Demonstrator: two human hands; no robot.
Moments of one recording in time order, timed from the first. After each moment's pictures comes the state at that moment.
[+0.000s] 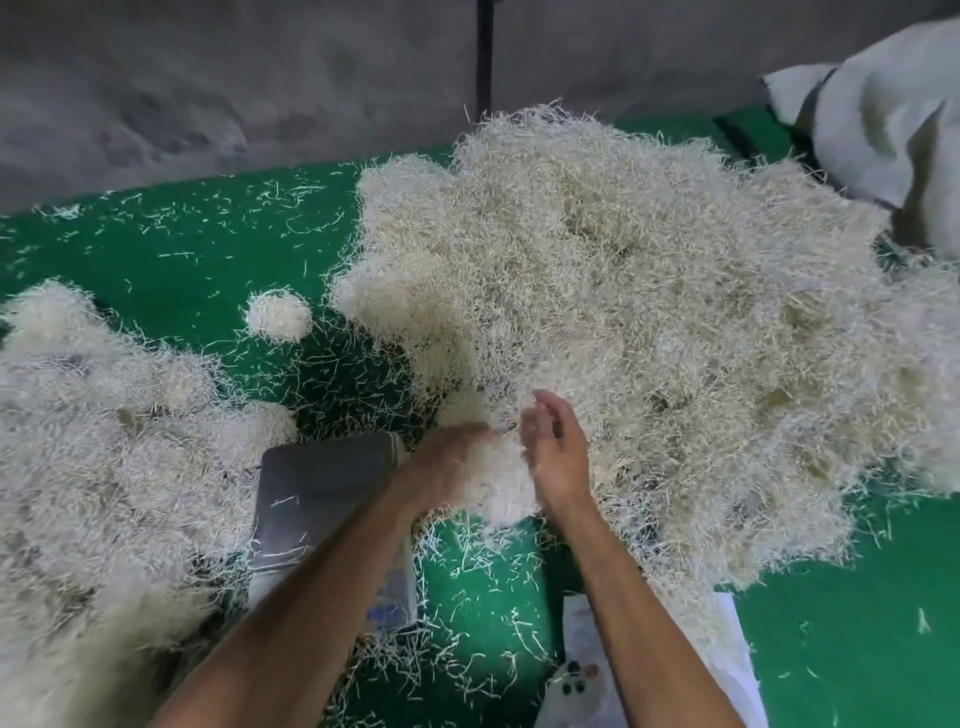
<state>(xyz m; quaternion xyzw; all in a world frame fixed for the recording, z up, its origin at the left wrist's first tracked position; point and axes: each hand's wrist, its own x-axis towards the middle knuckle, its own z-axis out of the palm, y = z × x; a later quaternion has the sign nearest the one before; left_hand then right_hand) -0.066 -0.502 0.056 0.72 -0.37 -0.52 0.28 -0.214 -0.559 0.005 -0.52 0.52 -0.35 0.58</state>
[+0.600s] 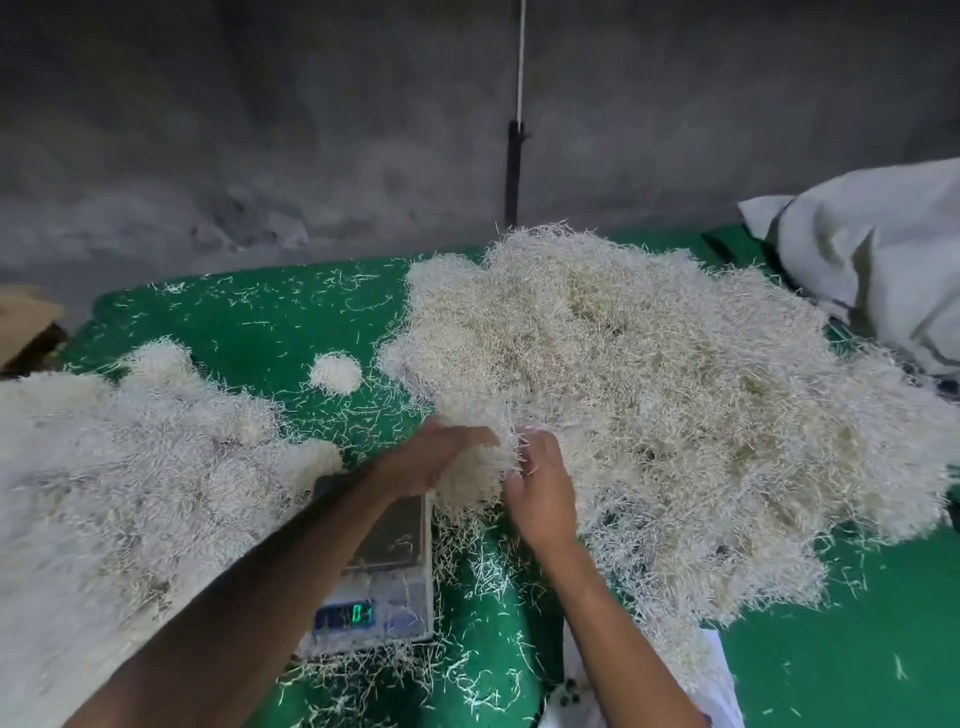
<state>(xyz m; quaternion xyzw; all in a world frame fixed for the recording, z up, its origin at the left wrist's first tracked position) -0.055 -0.469 0.173 0.72 -0.35 -0.51 0.32 -0.214 -0.511 0.070 -0.76 0.47 -0.30 0.34</state>
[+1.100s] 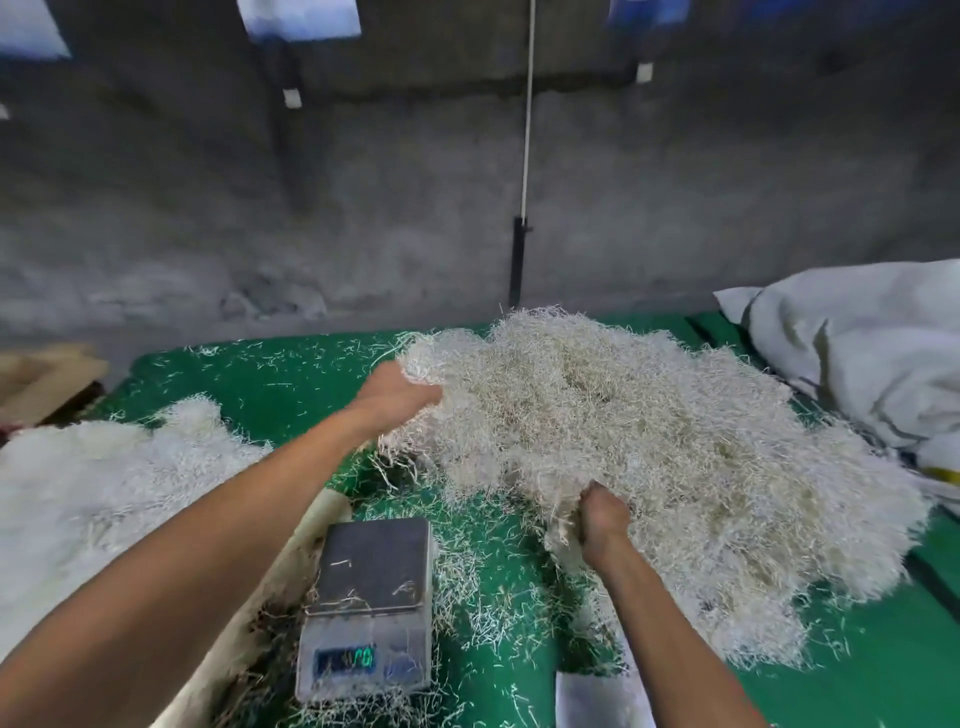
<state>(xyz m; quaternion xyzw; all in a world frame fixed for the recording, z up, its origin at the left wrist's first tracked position) 0.013 -0.491 0.267 0.80 -0.41 -0.26 0.34 -0.268 -0.558 0.118 -0.39 0.60 -0.35 0.60</state>
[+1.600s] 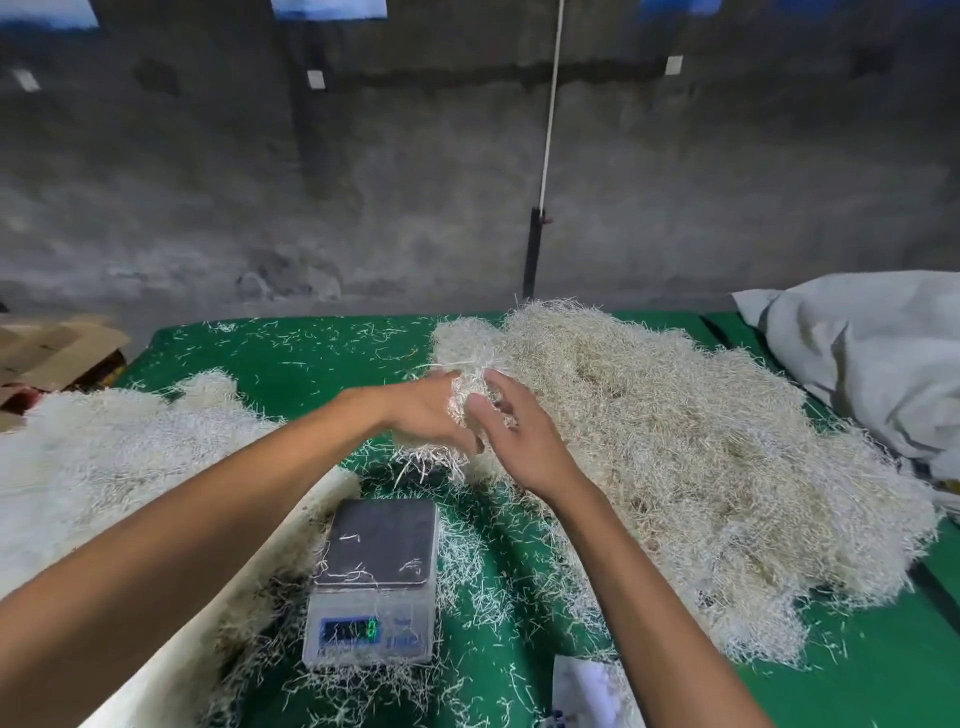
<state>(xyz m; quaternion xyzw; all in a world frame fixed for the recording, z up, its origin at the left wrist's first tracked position) -0.021 -0.462 0.293 0.73 -0.61 -0.30 0.06 -0.205 -0.500 0.250 -0.81 0.30 -0.29 0.41</state>
